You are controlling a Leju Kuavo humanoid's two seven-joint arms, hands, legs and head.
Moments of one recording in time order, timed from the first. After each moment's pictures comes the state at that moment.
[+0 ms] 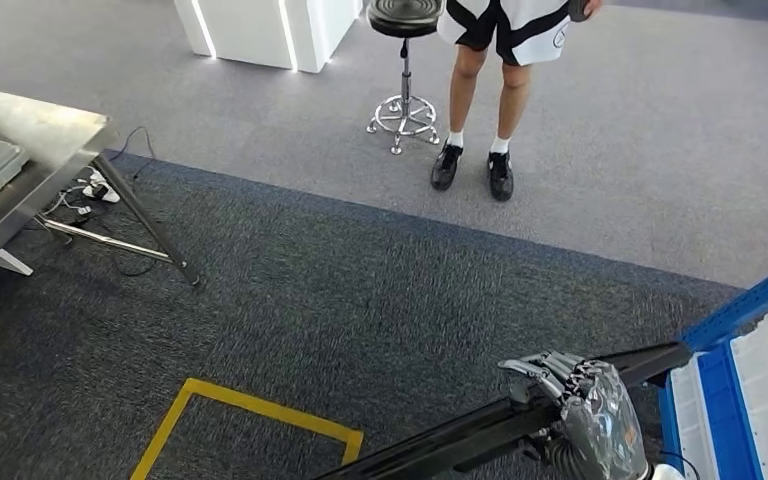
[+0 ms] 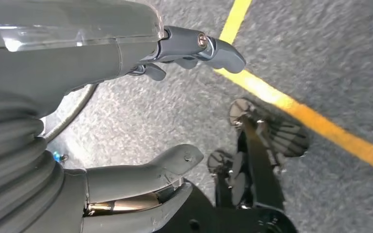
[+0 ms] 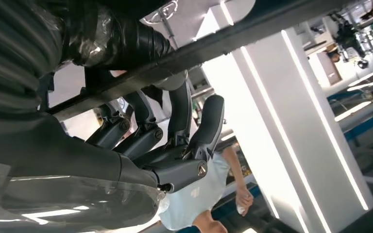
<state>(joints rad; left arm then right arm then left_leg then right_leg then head) -0.07 -0.17 1.21 -0.20 -1.02 -0.01 -0.05 0.13 -0.48 0.49 -2.03 0.82 -0.43 -0.35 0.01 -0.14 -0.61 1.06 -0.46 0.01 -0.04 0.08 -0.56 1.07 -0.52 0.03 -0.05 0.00</state>
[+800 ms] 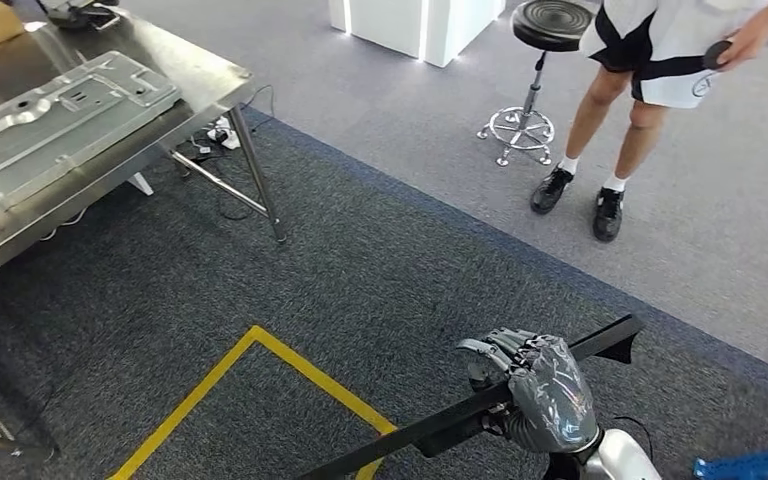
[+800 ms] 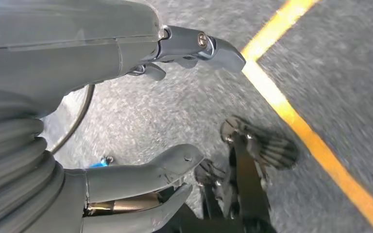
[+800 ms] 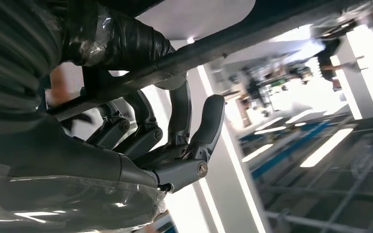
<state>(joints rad) -0.08 -0.13 1.21 -0.20 -1.02 -0.07 -0.02 -0.02 -0.41 0.60 -1.95 0.90 -0.34 -0.29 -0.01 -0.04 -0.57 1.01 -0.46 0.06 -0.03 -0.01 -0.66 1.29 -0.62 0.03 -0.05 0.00</state>
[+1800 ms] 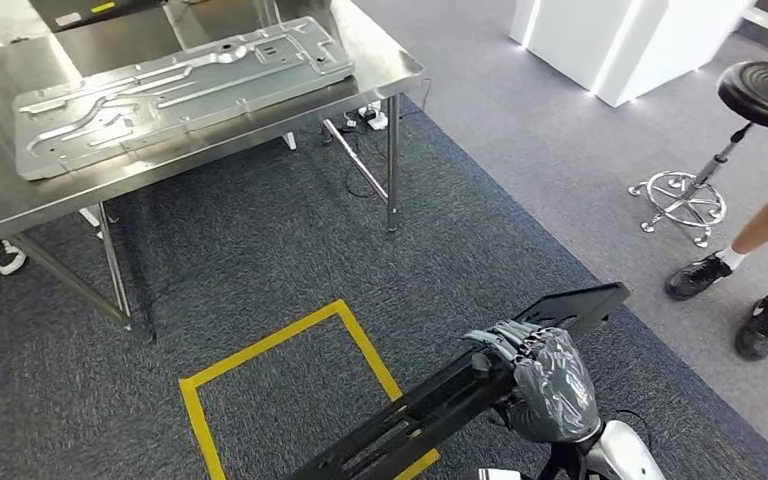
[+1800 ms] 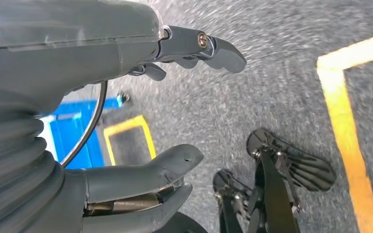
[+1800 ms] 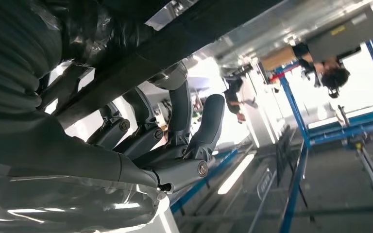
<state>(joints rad) -0.06 -0.12 1.22 -0.20 -1.02 -0.01 0.05 -0.04 -0.44 0.61 -1.92 0.86 -0.40 -0.28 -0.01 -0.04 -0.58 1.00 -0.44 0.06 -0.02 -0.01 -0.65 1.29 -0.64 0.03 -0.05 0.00</state>
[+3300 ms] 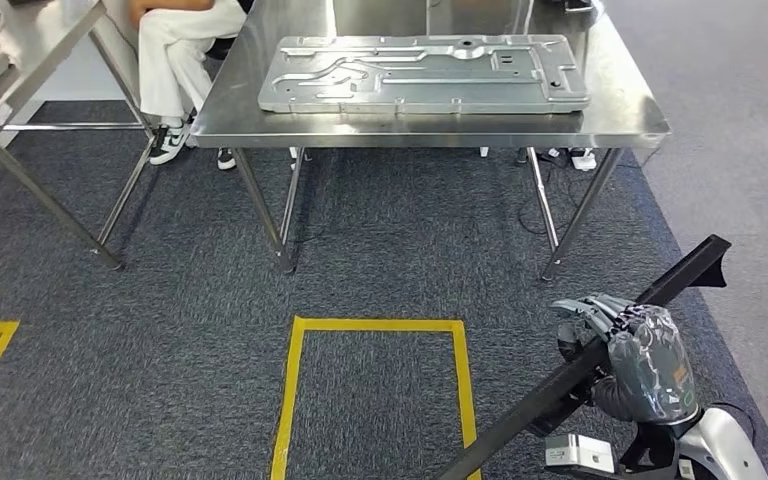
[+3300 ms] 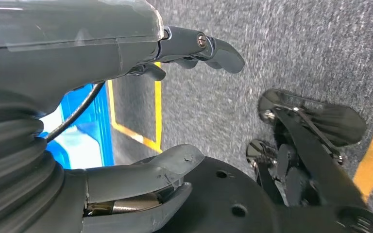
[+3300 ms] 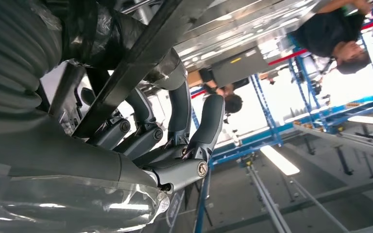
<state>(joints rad) -0.07 -0.17 1.21 -0.20 -1.09 -0.04 0.05 0.02 -0.52 0.32 -2.01 0.76 -0.30 -0.34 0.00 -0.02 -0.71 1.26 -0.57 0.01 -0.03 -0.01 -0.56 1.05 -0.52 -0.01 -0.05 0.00</state>
